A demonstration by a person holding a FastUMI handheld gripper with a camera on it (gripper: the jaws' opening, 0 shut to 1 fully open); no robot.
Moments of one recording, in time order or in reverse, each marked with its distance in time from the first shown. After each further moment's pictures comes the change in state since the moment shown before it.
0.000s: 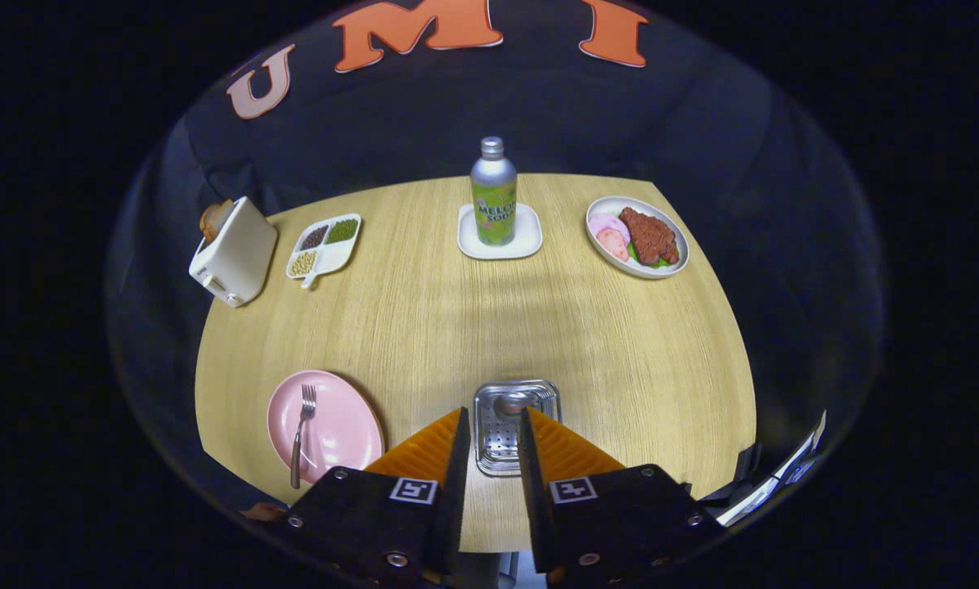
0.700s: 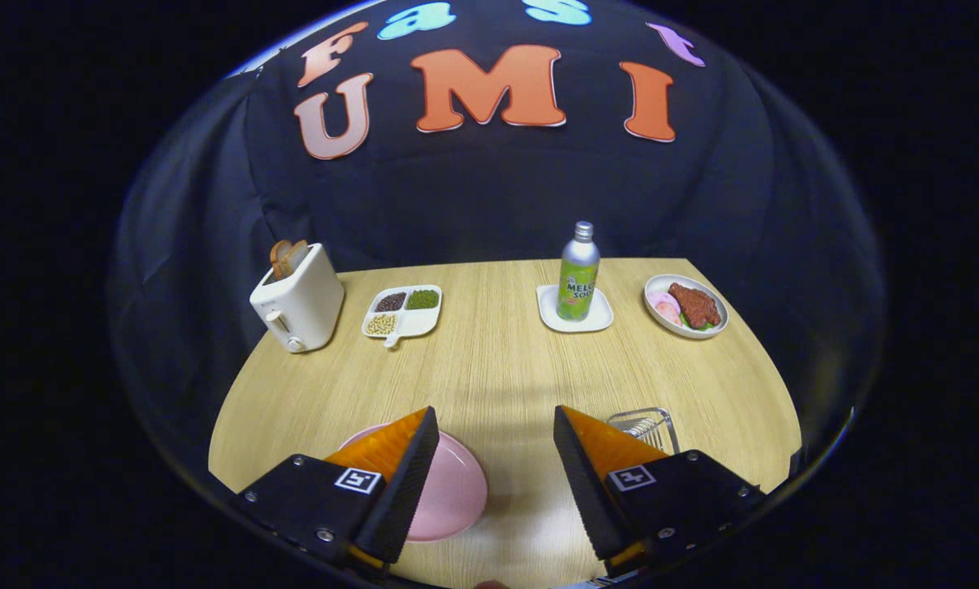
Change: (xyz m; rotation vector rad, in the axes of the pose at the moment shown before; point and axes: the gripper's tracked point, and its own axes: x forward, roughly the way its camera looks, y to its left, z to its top) arm -0.022 0.120 0.009 -0.033 -0.374 0.067
